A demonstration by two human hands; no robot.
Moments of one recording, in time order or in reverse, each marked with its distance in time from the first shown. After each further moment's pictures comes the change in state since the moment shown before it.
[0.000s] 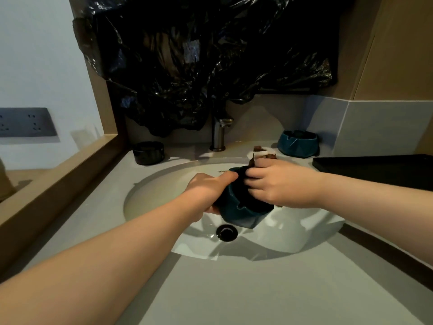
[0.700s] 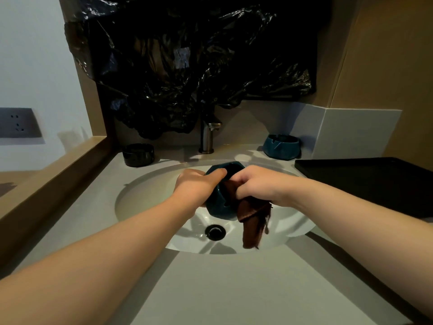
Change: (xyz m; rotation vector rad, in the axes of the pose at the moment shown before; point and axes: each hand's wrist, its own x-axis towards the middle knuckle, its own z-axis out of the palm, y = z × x) left_hand -0.005 0.003 0.001 0.098 0.140 0.126; right_hand 0.021 -0.016 -0.046 1.573 -0.237 0.967
